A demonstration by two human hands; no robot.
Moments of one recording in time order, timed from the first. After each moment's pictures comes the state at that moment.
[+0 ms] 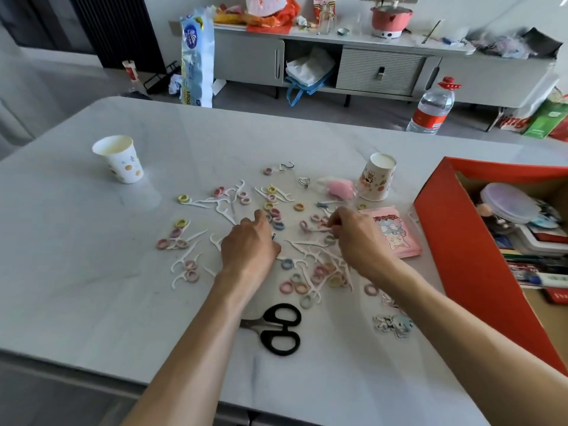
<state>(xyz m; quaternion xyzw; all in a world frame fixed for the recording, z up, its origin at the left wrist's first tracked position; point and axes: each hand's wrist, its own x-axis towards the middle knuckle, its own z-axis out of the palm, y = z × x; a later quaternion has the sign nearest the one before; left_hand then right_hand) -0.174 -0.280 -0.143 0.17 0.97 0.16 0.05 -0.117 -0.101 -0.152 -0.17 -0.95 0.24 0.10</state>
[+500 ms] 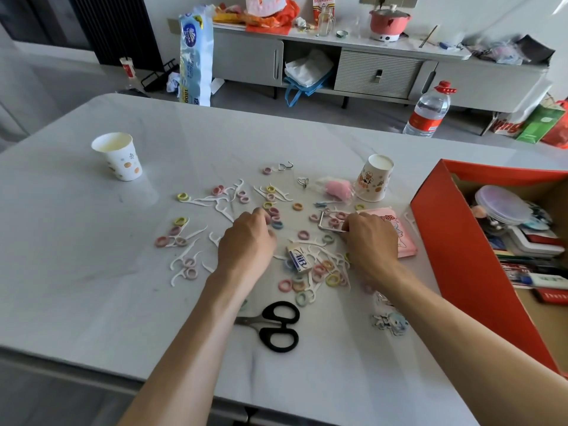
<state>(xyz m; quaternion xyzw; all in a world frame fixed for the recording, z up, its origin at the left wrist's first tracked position) -0.170 -0.286 -0.129 0.15 0.96 0.25 0.05 -0.115 -0.085 -0.160 -0.21 -0.97 0.01 0.08</state>
